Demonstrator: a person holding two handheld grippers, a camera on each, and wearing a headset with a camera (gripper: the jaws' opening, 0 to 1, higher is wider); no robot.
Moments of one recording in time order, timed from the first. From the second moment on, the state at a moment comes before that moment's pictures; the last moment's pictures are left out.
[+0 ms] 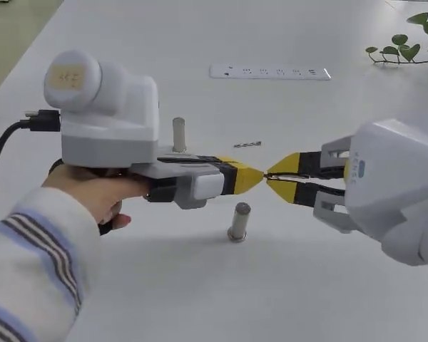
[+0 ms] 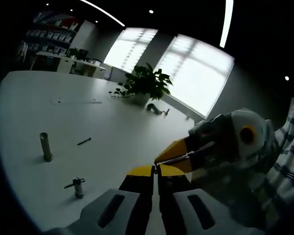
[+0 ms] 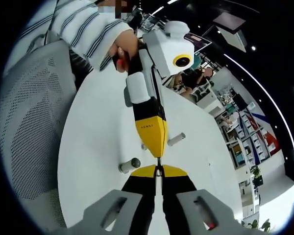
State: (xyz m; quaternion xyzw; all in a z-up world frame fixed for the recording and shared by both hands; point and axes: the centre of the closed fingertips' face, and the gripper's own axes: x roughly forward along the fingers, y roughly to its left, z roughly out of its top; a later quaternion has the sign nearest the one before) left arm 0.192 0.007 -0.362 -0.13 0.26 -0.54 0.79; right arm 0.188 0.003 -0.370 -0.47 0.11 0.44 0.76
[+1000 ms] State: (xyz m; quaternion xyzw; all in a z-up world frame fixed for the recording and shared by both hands) left arm 0.166 0.017 -0.353 0.10 0.12 -0.63 0.76; right arm 0.172 0.014 -0.385 -0.20 0.22 0.52 0.80
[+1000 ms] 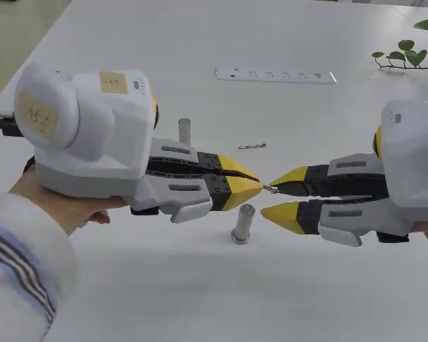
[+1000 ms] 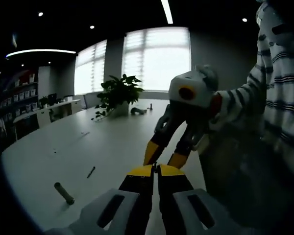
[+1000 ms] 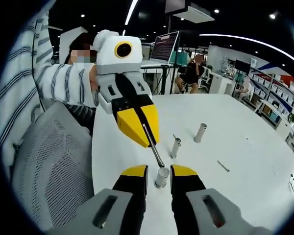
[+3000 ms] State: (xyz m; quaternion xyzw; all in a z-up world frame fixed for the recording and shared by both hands) left arm 0.177 0.024 -0.427 0.15 0.23 -0.63 0.73; right arm 0.165 -0.026 -0.421 -0.18 0.27 0.53 0.79
